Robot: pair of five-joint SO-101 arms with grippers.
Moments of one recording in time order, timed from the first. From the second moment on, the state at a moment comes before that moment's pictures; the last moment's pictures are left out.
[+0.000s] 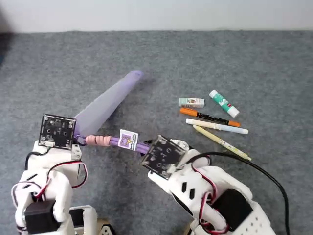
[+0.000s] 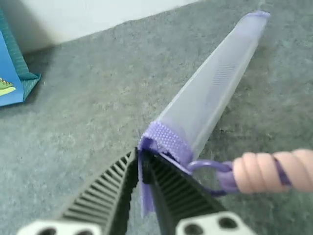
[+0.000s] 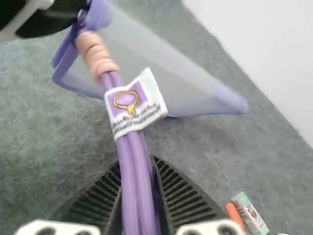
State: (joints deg) left arm -12.5 -82.2 54.1 76.1 -14.5; right arm -44.5 -72.8 48.1 62.1 20.1
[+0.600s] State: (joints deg) left arm -17.6 -53.0 50.9 78.5 -14.4; right arm -44.2 -73.3 53.7 59.5 11.8
